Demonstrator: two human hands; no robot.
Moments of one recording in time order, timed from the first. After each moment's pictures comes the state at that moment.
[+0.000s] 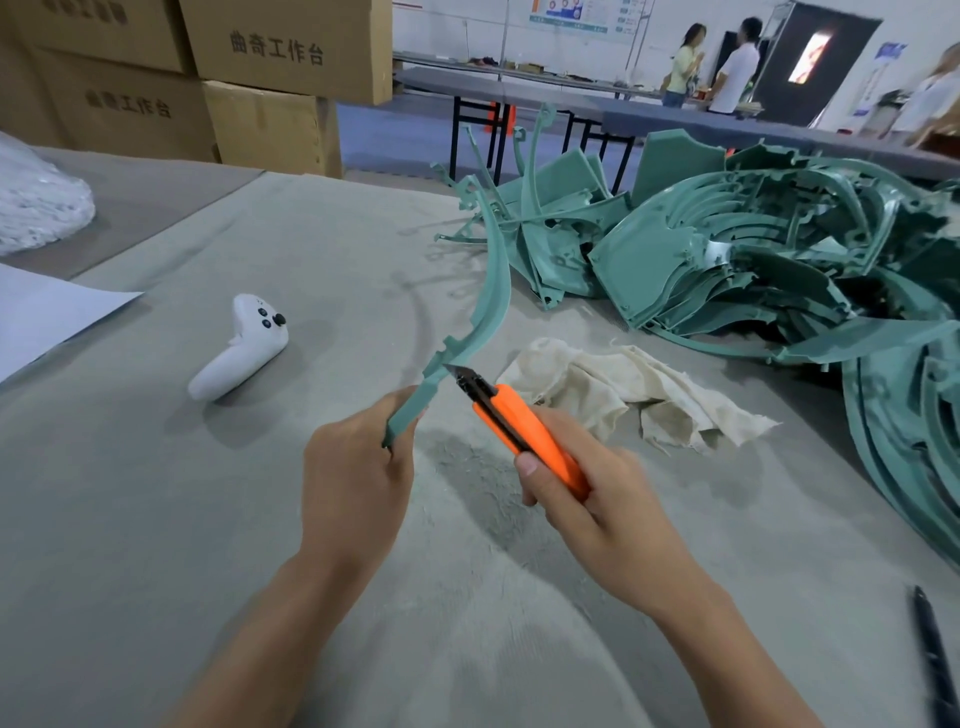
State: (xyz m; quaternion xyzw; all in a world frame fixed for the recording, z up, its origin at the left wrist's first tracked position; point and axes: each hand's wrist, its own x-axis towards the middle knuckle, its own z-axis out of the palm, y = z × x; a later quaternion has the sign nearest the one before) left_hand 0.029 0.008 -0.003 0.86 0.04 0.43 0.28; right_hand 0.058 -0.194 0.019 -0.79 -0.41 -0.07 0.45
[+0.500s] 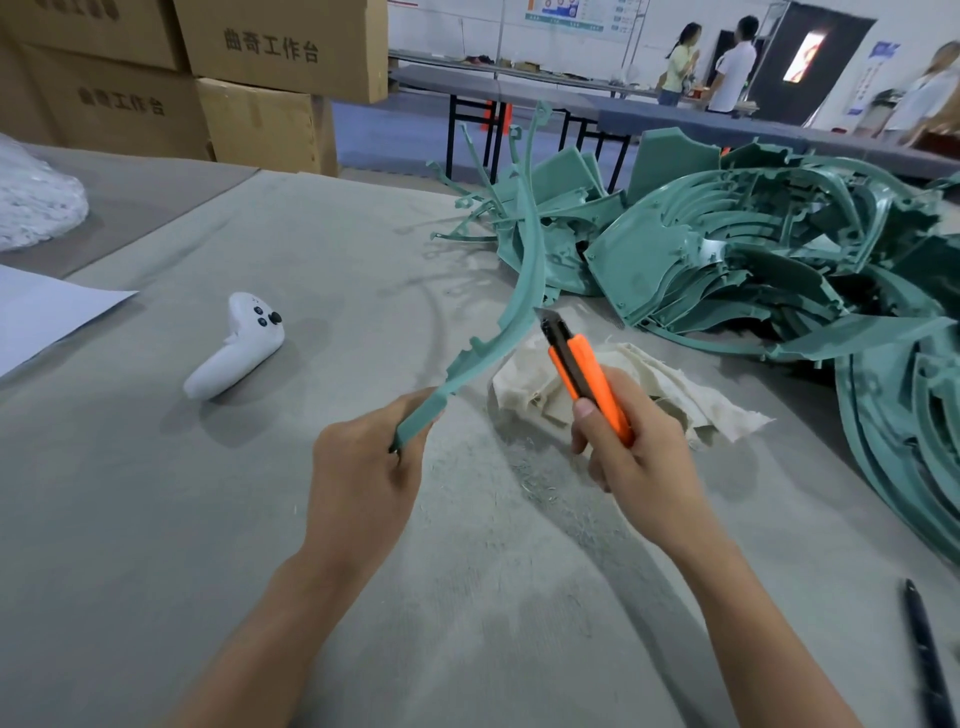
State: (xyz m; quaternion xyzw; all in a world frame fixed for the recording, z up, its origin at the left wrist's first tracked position) left_hand 0.025 0.002 0.002 0.85 -0.01 0.42 0.32; right_hand 0.088 -0.214 0.020 -0.81 -0.28 -0.09 0.51
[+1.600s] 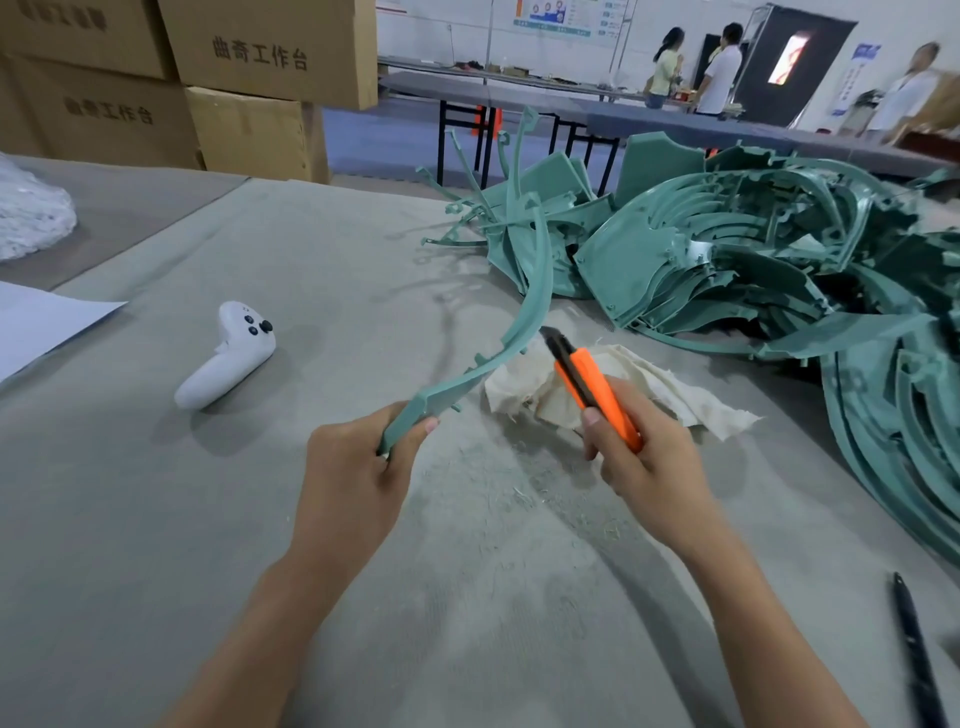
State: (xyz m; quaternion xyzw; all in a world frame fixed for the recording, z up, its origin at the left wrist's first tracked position) left_hand 0.025 0.005 0.009 0.84 -0.04 0.39 0.38; right_hand 0.096 -0.230 0.012 -0.83 -0.28 -0.12 0.47
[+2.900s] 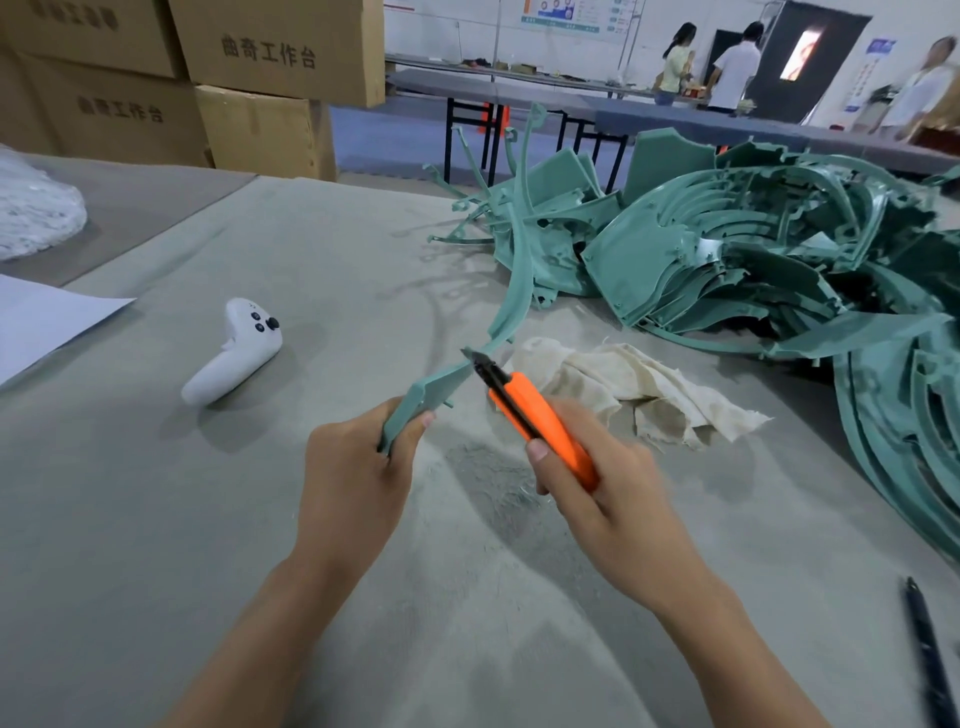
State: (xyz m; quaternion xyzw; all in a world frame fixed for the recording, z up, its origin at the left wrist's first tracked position) left_hand 0.026 0.006 0.002 0.84 0.01 0.39 0.37; right_hand 0.057 -0.199 0.022 -0.82 -0.37 -0.12 0.42
